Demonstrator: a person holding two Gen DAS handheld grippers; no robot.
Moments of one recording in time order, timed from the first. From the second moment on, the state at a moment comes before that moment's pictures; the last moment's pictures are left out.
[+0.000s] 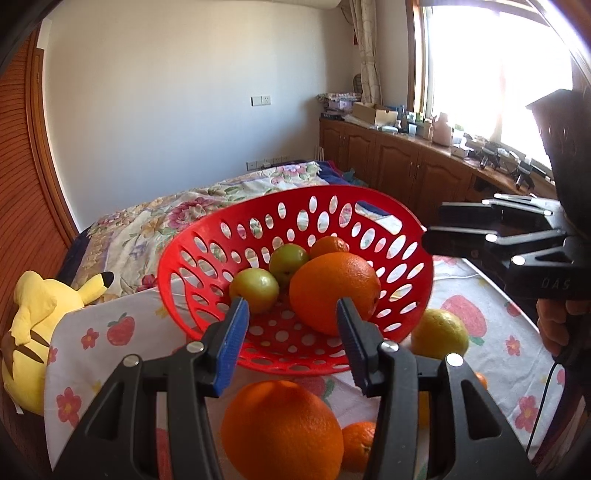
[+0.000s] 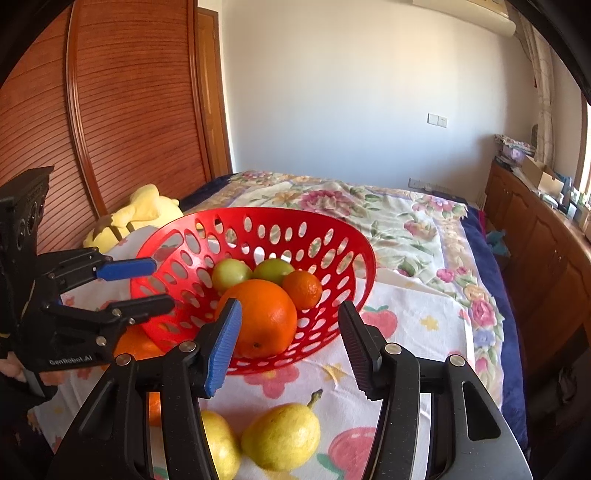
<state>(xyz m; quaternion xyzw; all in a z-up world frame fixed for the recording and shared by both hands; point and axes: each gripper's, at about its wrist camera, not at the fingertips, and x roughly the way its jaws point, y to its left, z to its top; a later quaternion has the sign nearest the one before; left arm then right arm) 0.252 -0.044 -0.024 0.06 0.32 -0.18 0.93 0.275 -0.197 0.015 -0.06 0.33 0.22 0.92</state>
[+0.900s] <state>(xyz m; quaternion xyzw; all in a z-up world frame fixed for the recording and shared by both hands) 0.139 -0.022 -0.044 0.03 0.30 -0.17 0.94 0.175 -0.216 -0.015 -0.02 0.33 0.18 0.92</state>
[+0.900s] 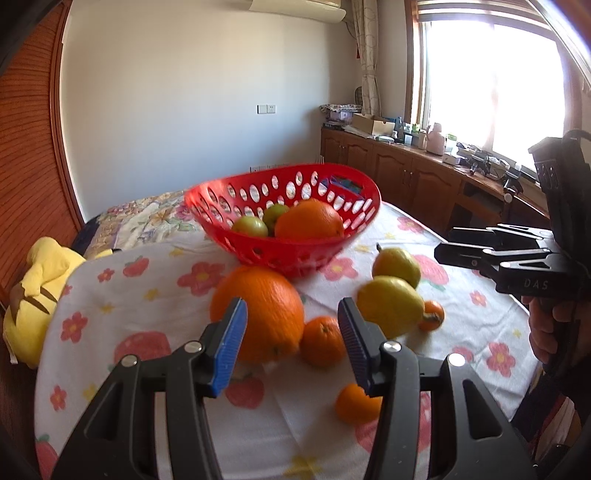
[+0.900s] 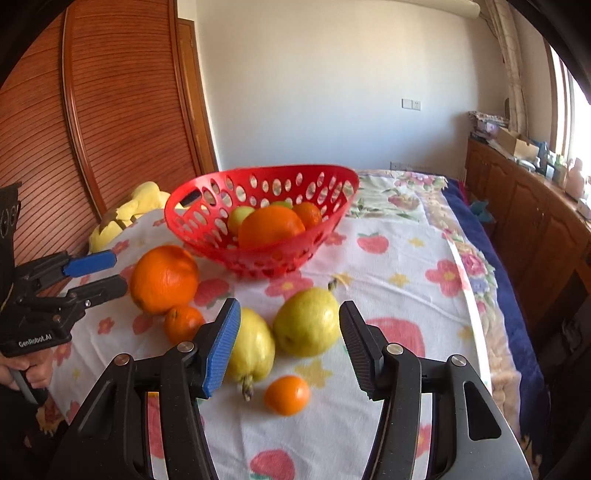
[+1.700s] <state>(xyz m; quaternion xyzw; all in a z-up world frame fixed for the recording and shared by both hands) 0.118 -0.037 -0.094 0.02 0.33 -0.18 0.93 0.151 -0.213 -0.062 0.00 0.37 0.18 0.91</state>
